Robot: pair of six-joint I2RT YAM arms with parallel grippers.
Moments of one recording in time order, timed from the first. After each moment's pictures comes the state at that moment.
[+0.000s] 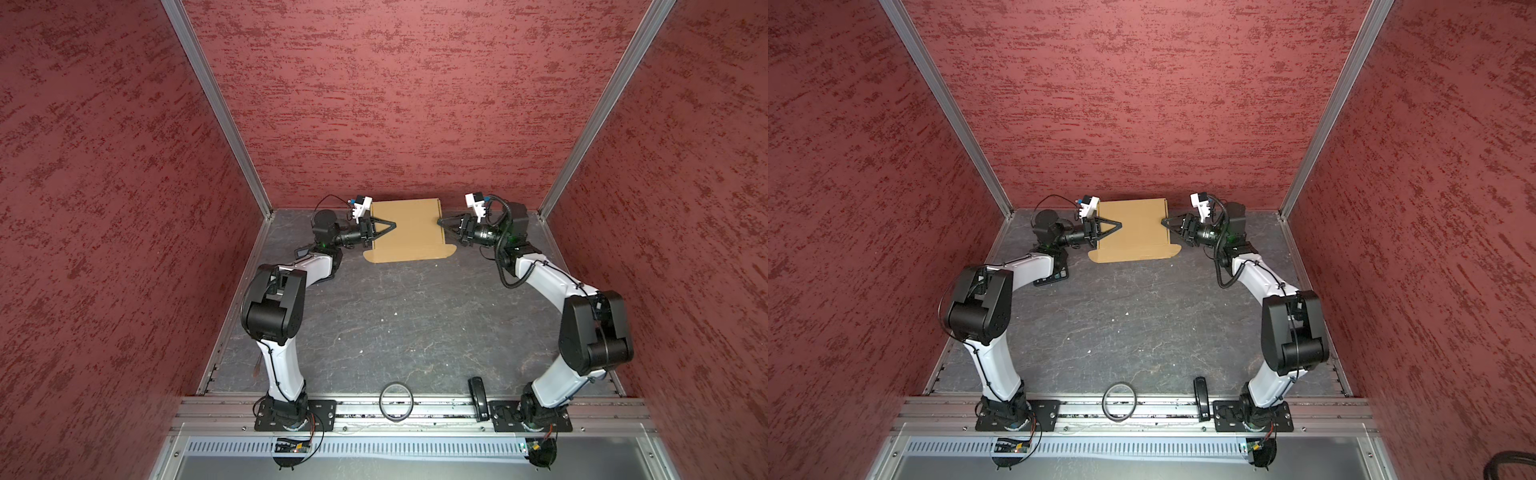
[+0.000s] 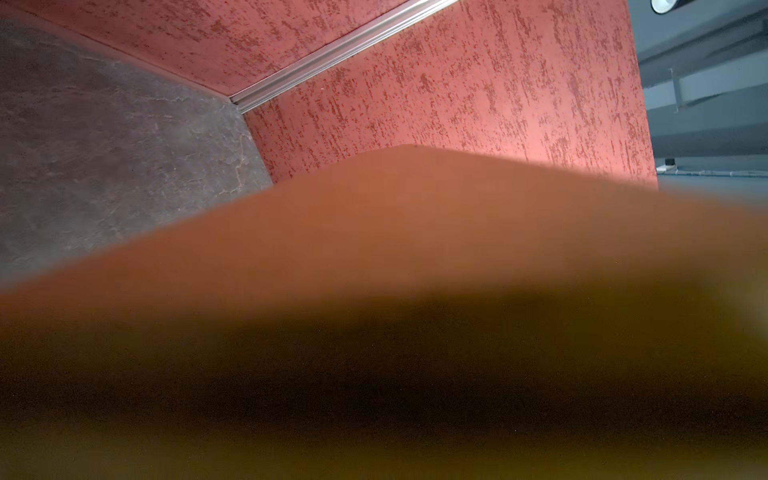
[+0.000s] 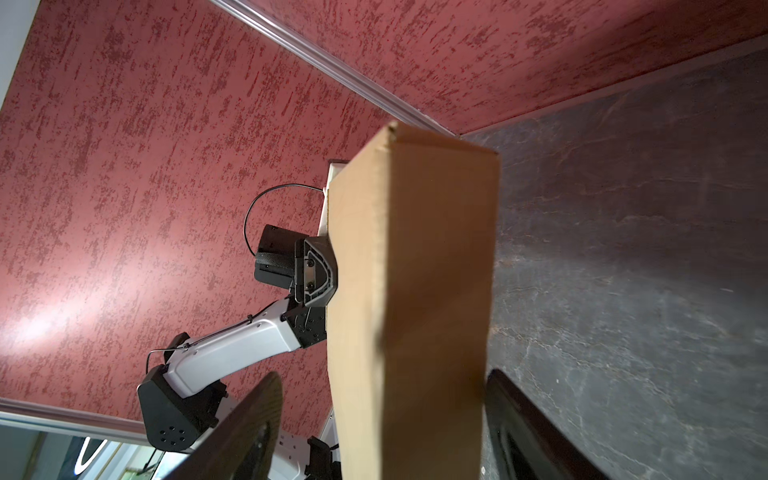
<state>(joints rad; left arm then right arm) -0.18 1.91 1.19 0.85 1.18 -1.31 0.14 1.64 1.18 0.28 -1.01 0.86</state>
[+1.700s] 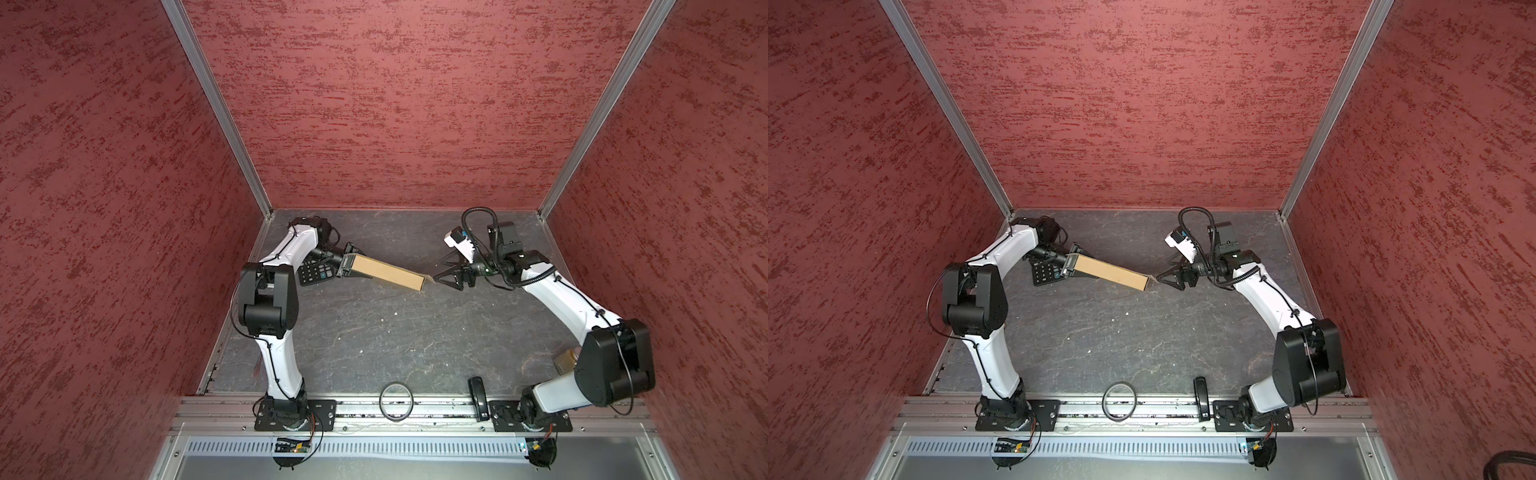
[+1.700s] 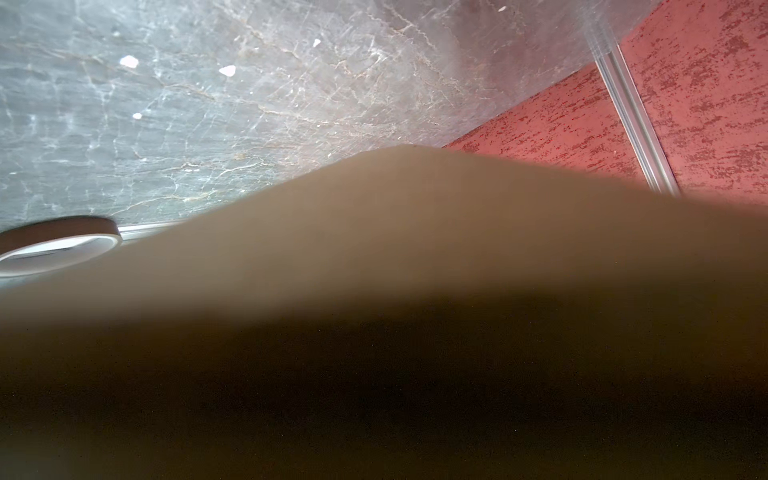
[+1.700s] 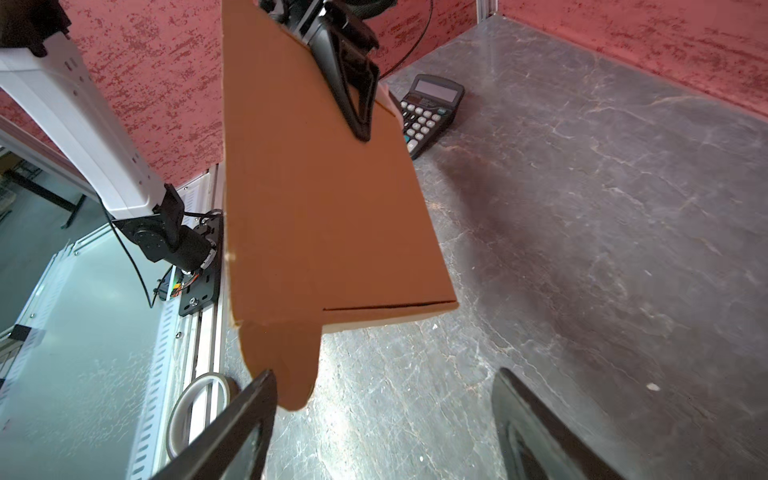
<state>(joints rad) -0.08 1.96 1.60 -1.34 1.18 -0.92 0.26 1.49 1.15 -0.48 -0.97 -0.38</state>
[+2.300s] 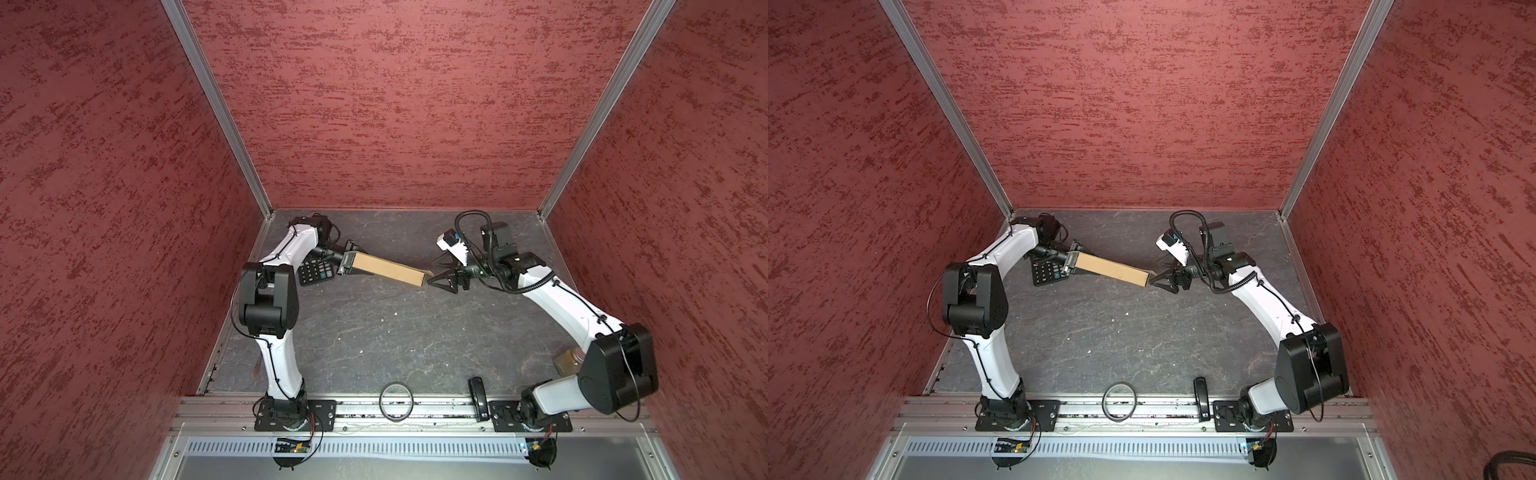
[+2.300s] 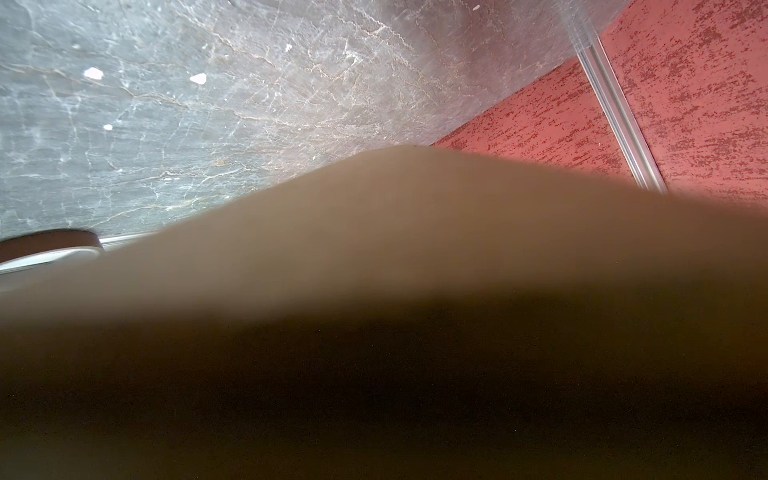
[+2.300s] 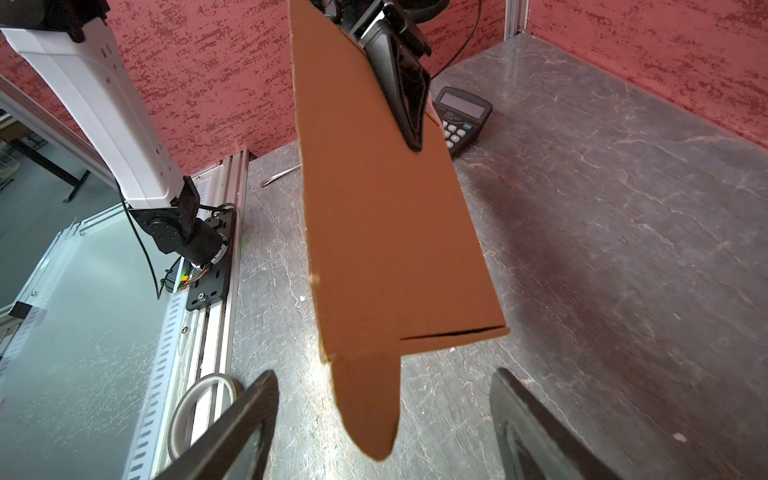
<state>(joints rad) -0.08 1.96 1.60 -1.28 1.20 -0.95 0.34 1.46 1.15 -0.45 -0.95 -0.37</state>
